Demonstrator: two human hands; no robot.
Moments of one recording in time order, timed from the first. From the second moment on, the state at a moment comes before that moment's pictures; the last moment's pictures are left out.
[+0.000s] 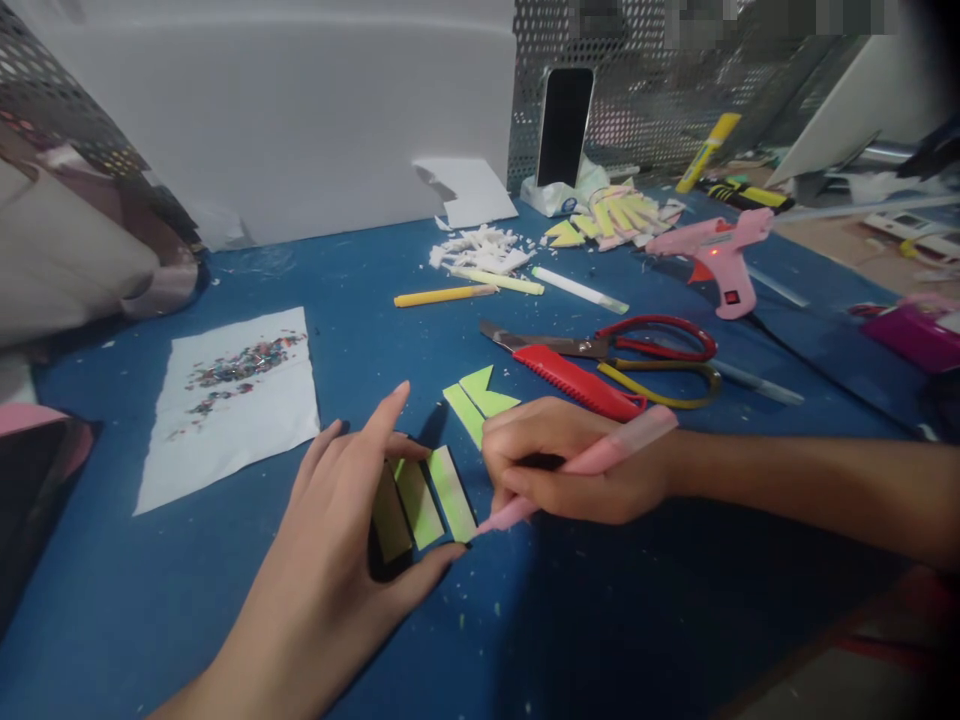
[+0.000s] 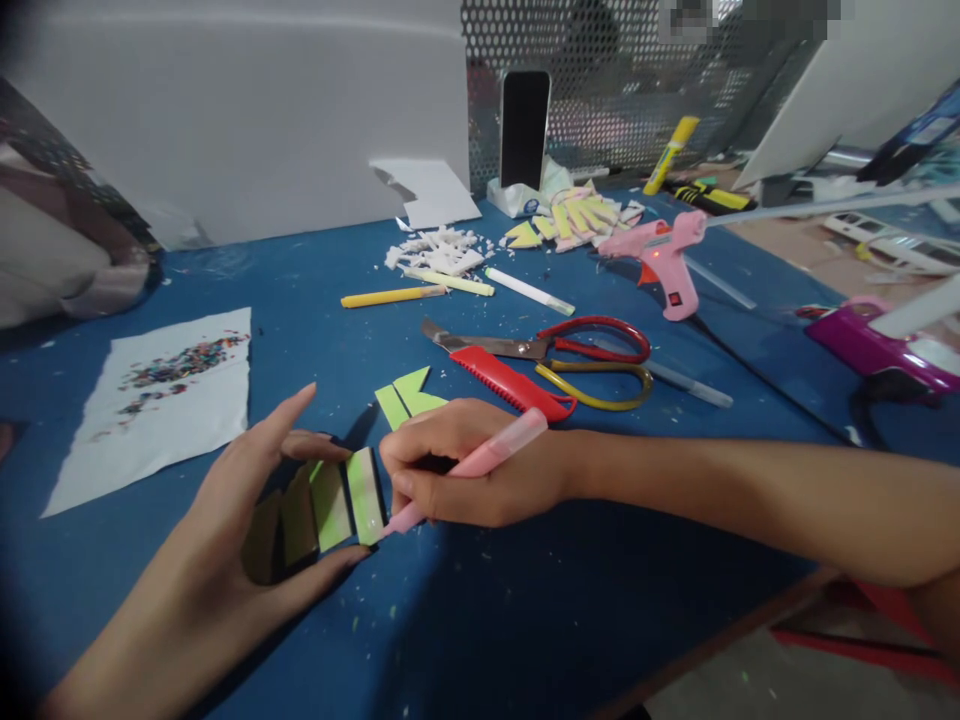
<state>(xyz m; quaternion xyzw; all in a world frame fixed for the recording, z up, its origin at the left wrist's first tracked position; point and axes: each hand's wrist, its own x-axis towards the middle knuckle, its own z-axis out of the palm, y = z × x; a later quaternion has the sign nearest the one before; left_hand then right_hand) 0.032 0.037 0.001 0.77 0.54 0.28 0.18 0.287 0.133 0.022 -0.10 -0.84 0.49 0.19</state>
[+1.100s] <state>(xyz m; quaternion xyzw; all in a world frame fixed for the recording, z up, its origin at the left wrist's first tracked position) 0.036 0.033 0.006 0.80 0.50 0.29 0.15 0.286 0.131 0.022 -0.20 -0.83 0.44 0.29</state>
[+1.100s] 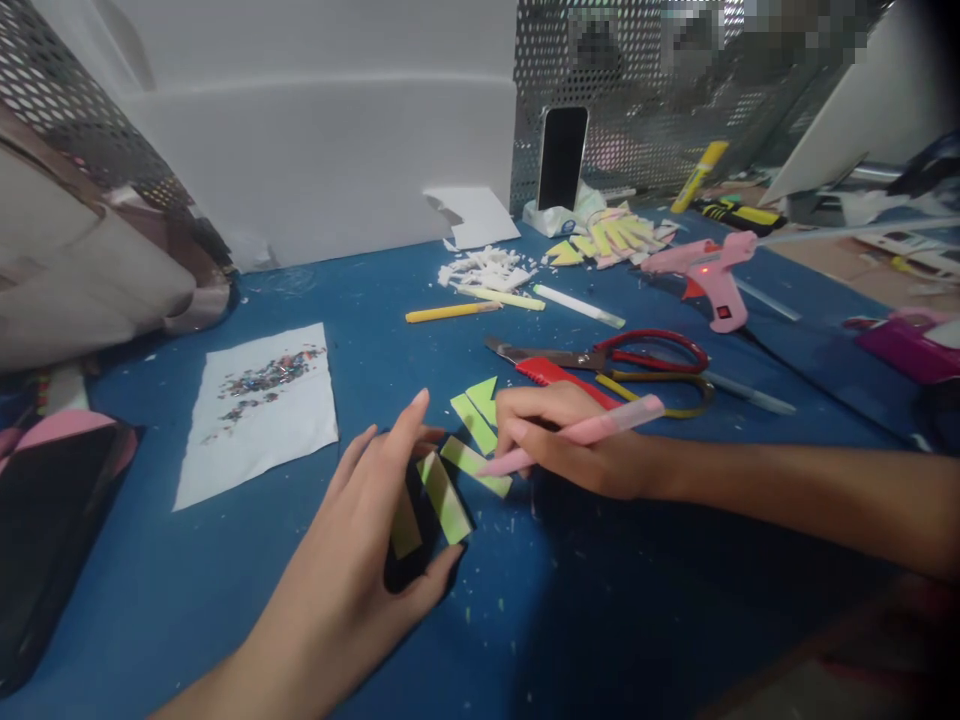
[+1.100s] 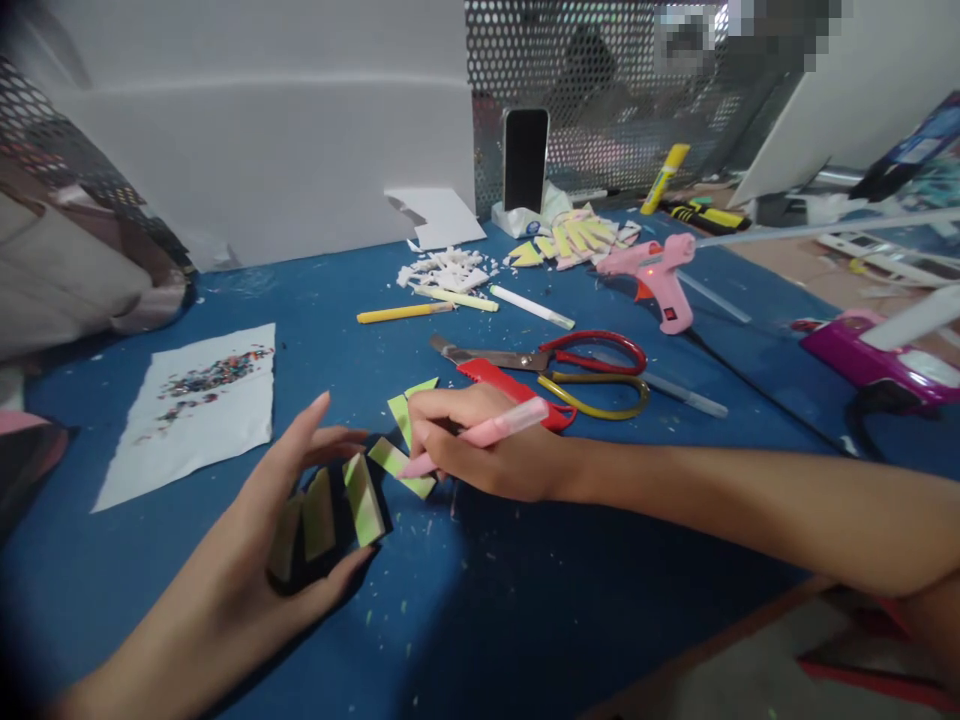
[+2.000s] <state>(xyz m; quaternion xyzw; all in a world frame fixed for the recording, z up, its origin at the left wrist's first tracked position) 0.025 0.034 0.002 0.80 0.52 0.26 0.15 0.287 0.129 0.026 -0.21 -0.74 0.60 0.23</state>
